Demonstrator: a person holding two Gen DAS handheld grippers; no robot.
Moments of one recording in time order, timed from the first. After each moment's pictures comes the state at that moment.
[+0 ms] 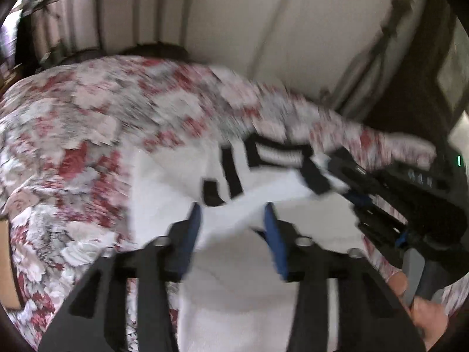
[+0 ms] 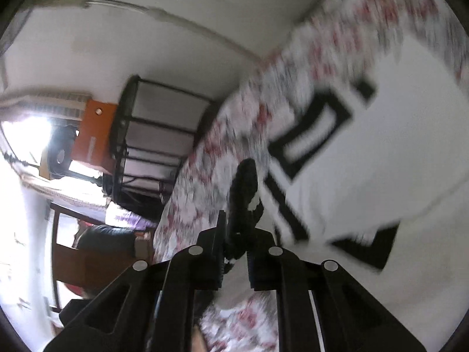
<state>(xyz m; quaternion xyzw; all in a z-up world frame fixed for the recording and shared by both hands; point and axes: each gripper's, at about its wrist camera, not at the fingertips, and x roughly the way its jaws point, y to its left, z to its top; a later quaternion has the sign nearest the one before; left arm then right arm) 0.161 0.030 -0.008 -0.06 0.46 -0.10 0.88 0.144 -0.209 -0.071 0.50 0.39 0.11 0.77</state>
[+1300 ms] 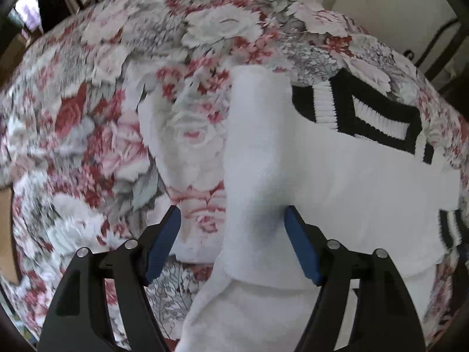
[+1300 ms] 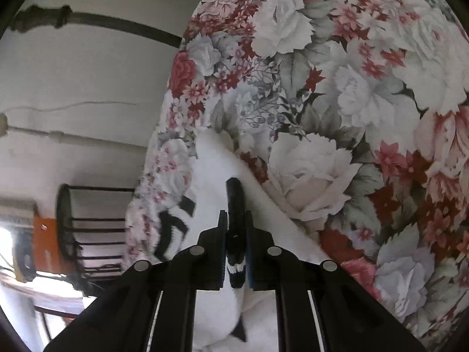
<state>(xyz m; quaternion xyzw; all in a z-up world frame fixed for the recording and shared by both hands) 0.242 0.002 -0.124 0.01 0.59 0.05 0.80 0.106 -0.371 -0.161 0.59 0.36 -0.11 0.72</state>
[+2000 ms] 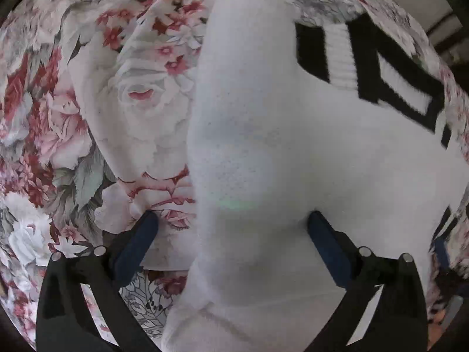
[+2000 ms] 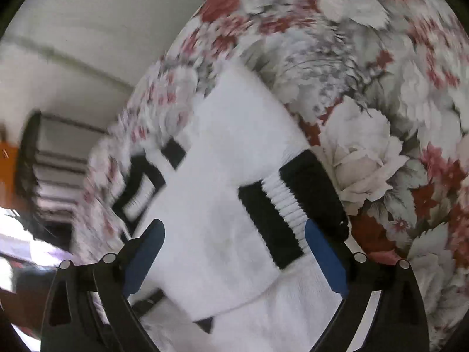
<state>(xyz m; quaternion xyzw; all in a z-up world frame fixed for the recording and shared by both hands) 0.275 0.005 -0.178 -0.03 0.68 0.00 0.73 0.138 -0.327 -0.163 0.47 0.46 -0.09 0.75</state>
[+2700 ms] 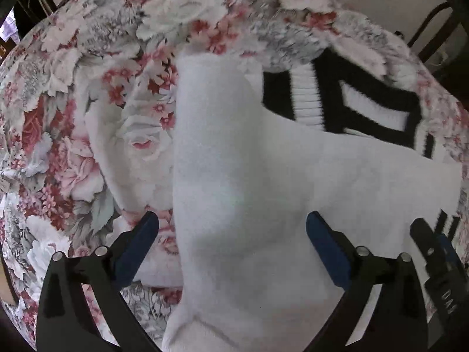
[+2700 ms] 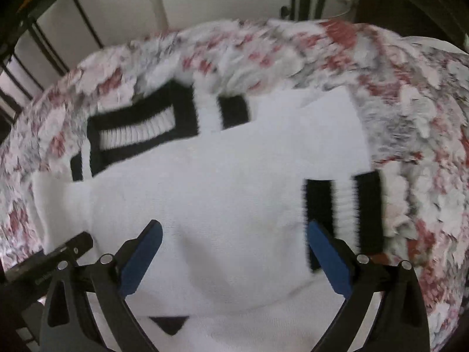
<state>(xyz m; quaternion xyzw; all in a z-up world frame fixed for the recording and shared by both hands) 0.297 -0.002 -0.139 0.00 0.62 0.00 0.79 0.166 -0.241 -0.126 0.14 0.54 -0.12 0.82</state>
